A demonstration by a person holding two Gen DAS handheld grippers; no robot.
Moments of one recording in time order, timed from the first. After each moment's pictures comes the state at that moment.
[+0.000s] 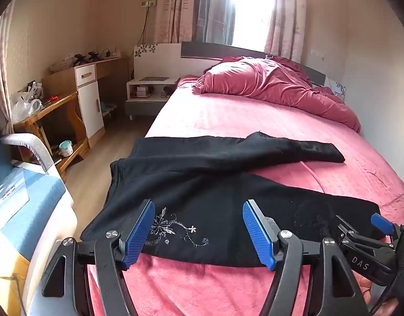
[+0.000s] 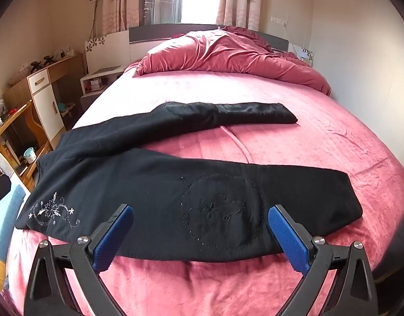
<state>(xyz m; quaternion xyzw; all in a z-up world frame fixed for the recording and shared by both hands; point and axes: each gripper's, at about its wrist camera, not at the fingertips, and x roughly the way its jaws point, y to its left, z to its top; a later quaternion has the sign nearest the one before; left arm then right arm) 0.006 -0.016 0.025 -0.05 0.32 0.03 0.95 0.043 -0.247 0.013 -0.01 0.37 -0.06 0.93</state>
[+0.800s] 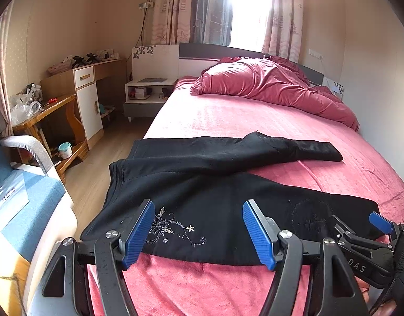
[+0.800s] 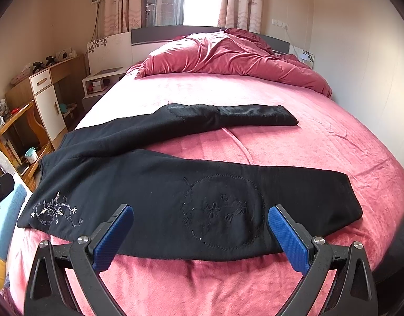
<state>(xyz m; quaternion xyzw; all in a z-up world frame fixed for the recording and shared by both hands) 0.001 -0.019 0.027 -0.05 0.32 0.02 0.95 0.038 -0.241 0.011 -0.01 0.36 -0.06 0.93</state>
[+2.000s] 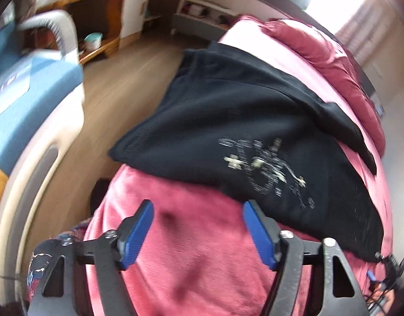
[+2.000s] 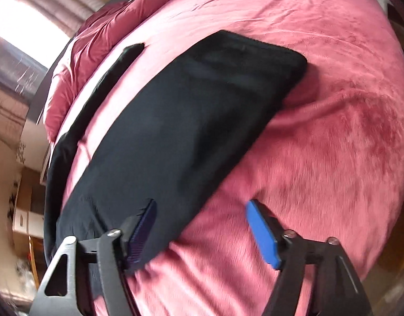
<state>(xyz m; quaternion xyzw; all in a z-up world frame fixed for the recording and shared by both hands) 0.026 0.140 -0.115 -0.24 0.48 0.08 0.84 0.015 -0.524 -0.116 0.40 0.41 -0.18 0.80</state>
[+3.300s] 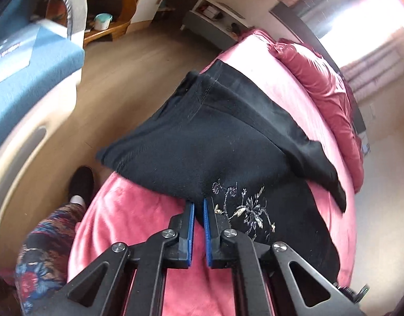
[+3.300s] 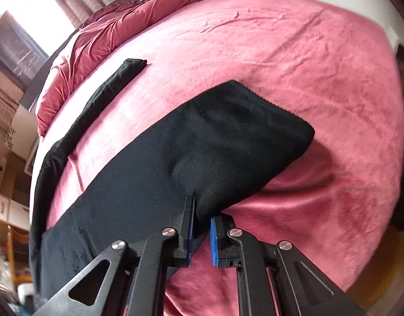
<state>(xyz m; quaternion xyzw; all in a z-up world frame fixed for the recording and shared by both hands) 0.040 0.167 -0.072 -0.33 0.46 0.07 0.82 0.023 -0.551 -0.079 0.30 0.43 -0.21 0.82</state>
